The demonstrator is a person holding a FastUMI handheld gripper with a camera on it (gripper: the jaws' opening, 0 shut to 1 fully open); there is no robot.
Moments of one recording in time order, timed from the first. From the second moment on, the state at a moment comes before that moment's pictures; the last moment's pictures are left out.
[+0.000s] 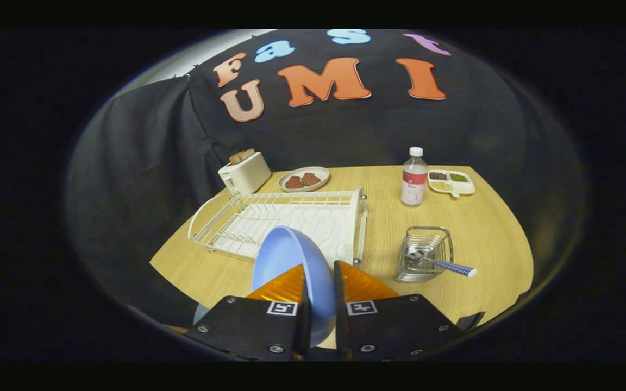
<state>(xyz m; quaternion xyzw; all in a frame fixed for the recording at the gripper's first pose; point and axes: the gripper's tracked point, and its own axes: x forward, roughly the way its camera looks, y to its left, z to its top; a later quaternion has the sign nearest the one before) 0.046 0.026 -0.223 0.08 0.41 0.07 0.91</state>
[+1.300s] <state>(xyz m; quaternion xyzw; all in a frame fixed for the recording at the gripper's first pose) -0.002 0.027 -0.353 0.19 0.45 0.05 0.87</state>
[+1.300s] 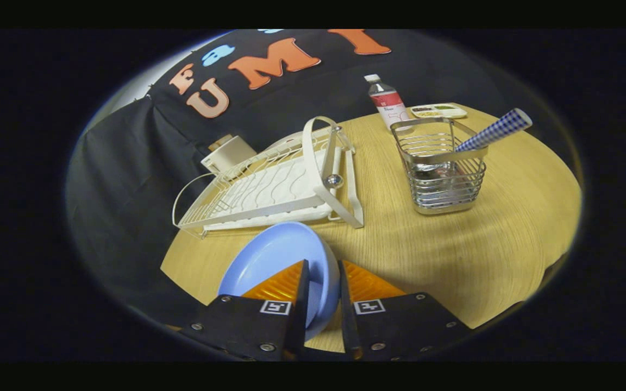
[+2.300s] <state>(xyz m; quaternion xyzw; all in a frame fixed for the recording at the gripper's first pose) 0.029 -0.061 -0.316 0.03 0.31 -0.08 0.95</state>
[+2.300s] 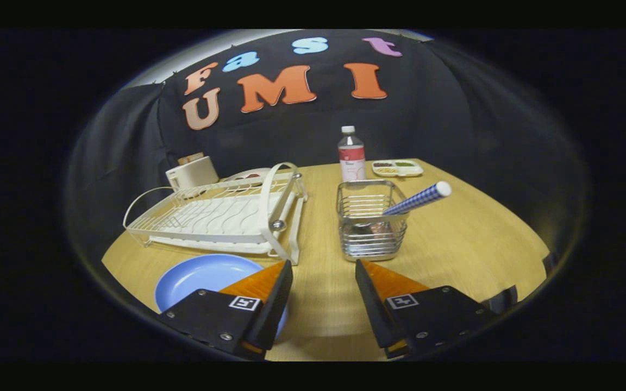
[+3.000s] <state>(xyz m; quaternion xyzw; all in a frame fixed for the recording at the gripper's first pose) 0.058 -0.122 -0.269 -0.03 0.18 -0.17 0.97</state>
